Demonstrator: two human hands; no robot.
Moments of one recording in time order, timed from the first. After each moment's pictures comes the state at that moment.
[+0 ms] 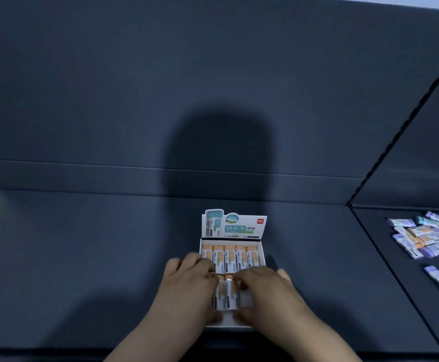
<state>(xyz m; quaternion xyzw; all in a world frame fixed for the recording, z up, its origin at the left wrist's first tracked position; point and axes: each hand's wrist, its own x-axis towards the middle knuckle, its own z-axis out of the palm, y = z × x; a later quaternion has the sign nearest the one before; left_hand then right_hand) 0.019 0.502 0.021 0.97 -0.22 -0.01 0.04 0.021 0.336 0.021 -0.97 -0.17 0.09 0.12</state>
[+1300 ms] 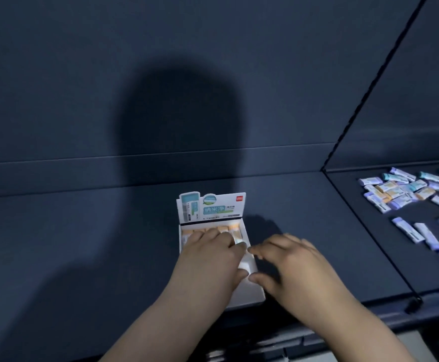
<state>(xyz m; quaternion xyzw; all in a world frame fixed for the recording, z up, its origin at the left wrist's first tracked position) 0.033 0.464 0.031 0.93 -0.34 0.05 0.10 -0.004 0.301 0.042 -0.98 -0.12 -0.05 0.14</state>
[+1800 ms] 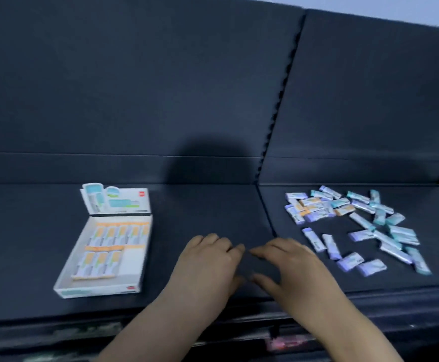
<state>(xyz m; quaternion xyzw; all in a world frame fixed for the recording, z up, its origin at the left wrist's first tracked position) -0.027 0.283 0.059 0.95 -0.31 0.04 0.08 -0.053 0.117 0.055 -0.98 -0.11 -0.08 0.14</state>
